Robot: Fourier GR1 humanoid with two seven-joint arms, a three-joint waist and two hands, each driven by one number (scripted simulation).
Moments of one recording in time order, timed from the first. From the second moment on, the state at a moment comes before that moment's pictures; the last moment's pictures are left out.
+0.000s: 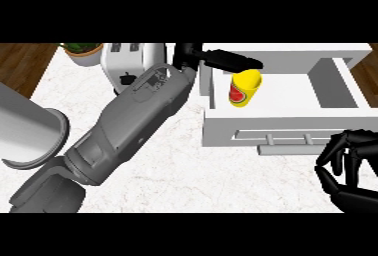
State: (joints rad) left arm -1.26 0.07 -0.53 -0.60 0.68 0.49 -0.35; right arm -0.02 -0.30 -0.13 -2.03 -0.06 0.45 0.02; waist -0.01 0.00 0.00
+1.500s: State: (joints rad) left arm -0.61 0.52 -0.35 -1.30 0.71 0.31 -0.23; right arm -0.38 -0.22 0.23 -1.21 0.89 0.00 -0.19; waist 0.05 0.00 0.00
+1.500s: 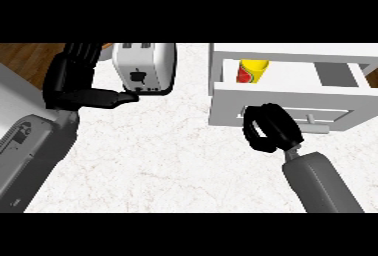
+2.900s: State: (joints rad) left arm -0.42 0.55 -0.25 -1.37 0.72 0.10 -0.29; right arm -0.89 -0.25 -0.03 -0.33 0.81 0.01 -0.59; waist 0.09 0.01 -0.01
